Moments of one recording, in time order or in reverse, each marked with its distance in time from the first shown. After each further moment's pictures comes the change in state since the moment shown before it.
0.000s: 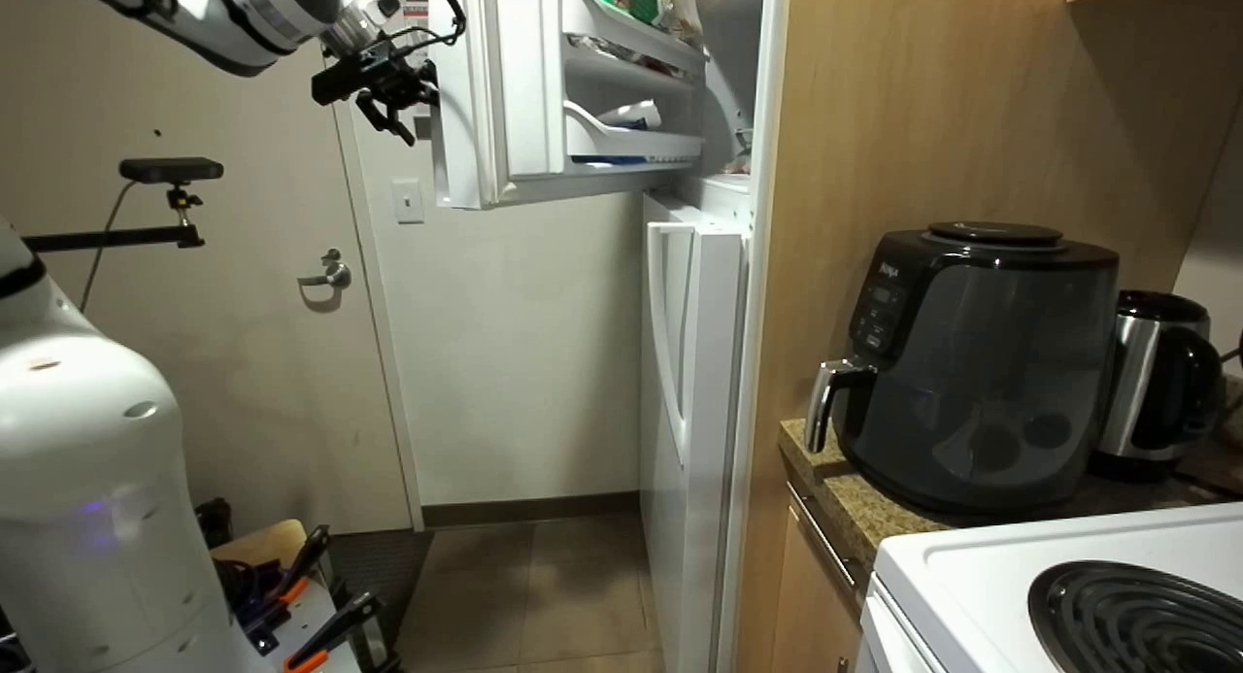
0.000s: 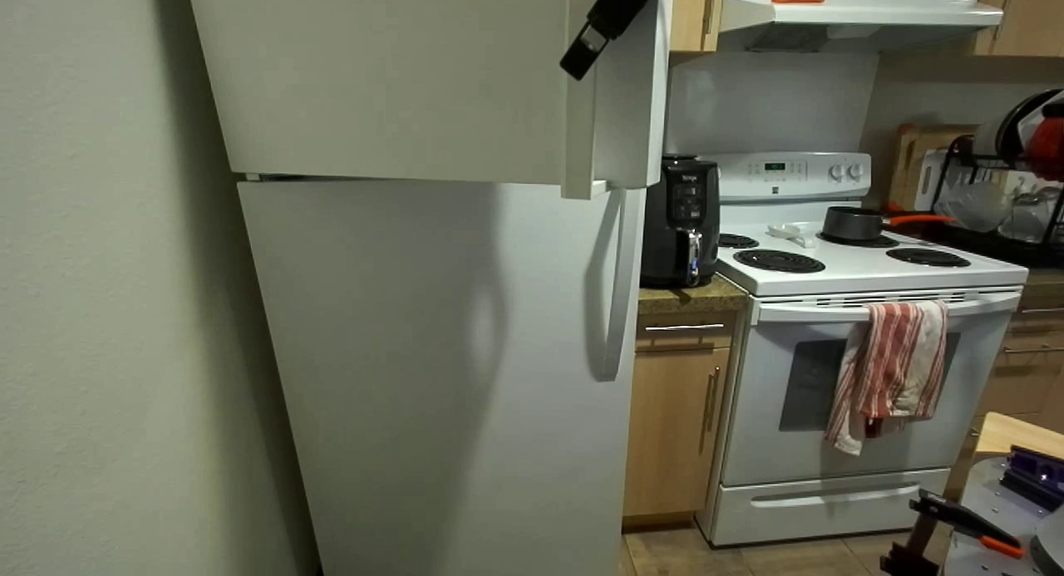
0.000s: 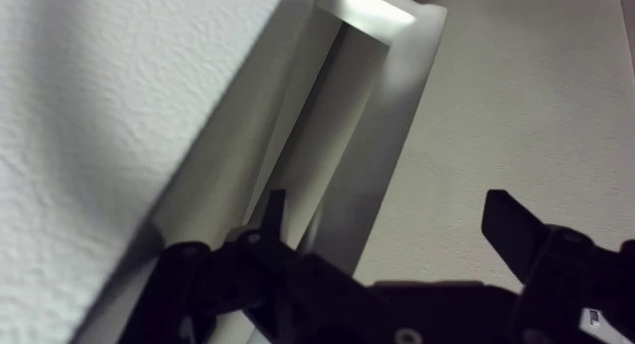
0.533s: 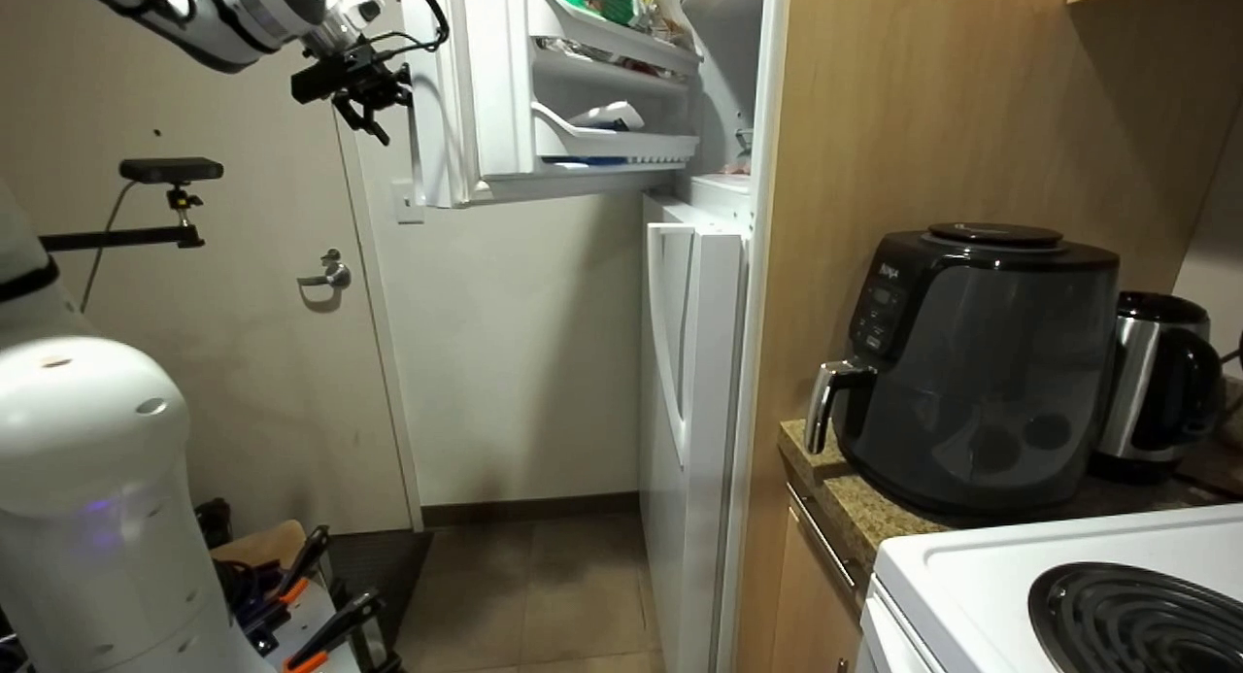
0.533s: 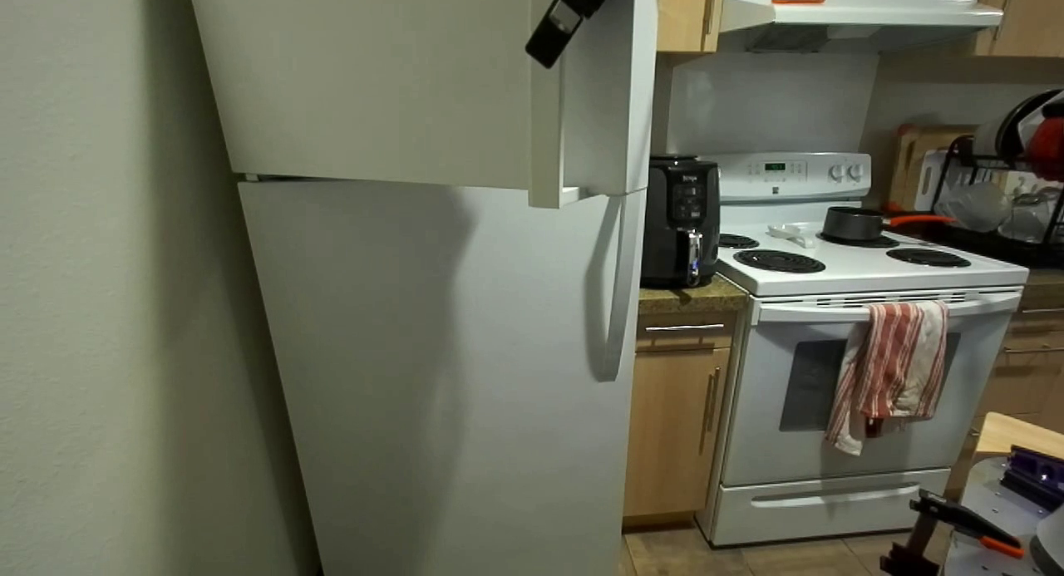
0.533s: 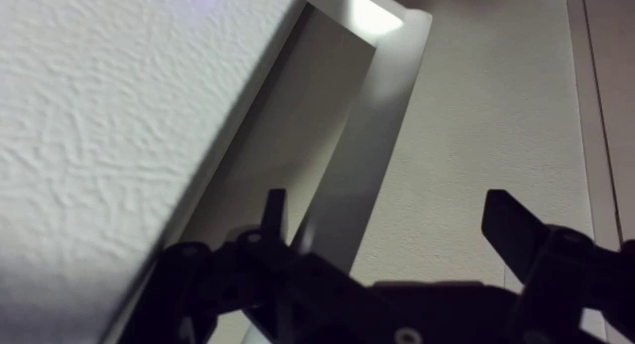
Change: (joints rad) arm 0.047 0.082 0.044 0.100 -0.002 -0.044 0.015
